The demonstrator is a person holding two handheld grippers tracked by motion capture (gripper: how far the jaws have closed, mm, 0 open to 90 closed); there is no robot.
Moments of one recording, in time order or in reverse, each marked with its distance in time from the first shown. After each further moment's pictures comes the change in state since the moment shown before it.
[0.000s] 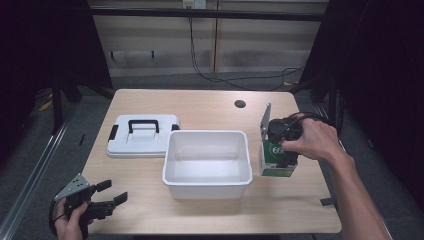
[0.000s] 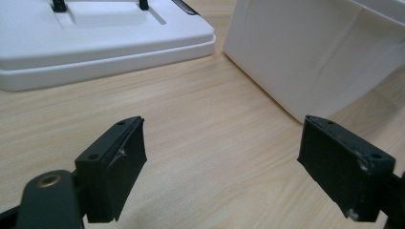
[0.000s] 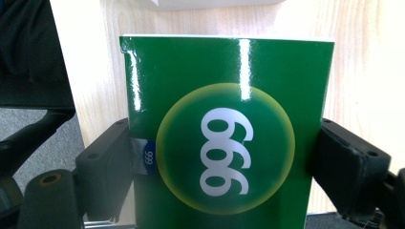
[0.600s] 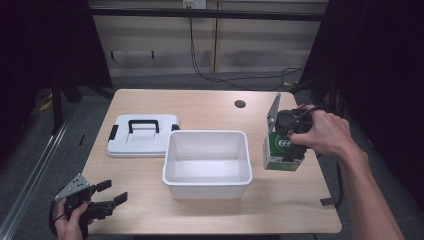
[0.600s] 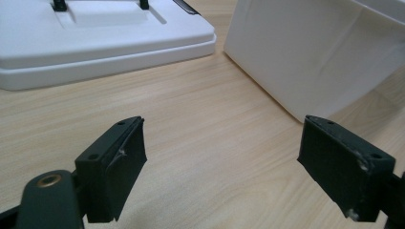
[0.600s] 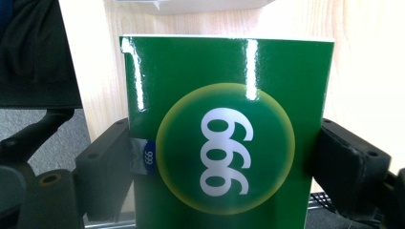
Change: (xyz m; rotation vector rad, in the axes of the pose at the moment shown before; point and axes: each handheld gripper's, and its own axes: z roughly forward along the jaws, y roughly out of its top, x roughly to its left) left arm 0.000 0.000 0.000 0.003 -0.002 -0.001; right arm 0.005 -0.008 -0.034 -0.025 -0.041 0.012
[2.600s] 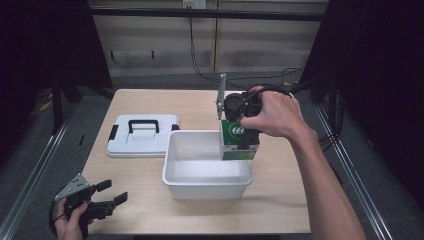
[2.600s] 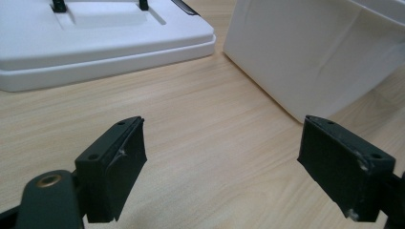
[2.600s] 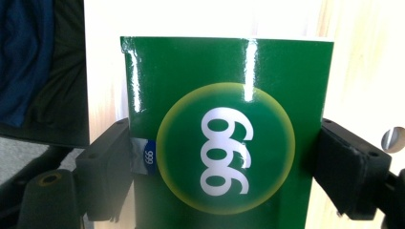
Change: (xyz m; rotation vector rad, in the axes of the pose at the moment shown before) left arm 0.000 0.000 0.000 -0.001 0.002 0.006; right arm -0.005 0.117 -0.033 -0.061 0.023 -0.138
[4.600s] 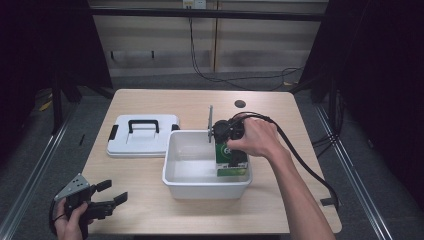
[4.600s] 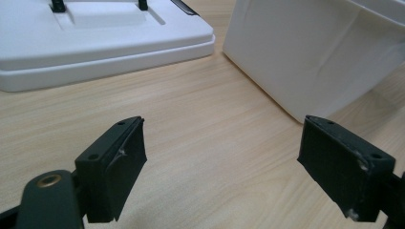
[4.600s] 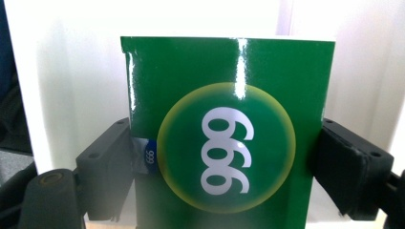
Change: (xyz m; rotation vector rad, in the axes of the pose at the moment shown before) left arm 0.000 0.000 0.000 -0.001 -0.003 -0.001; right arm -0.011 0.007 0.102 0.046 0.063 0.012
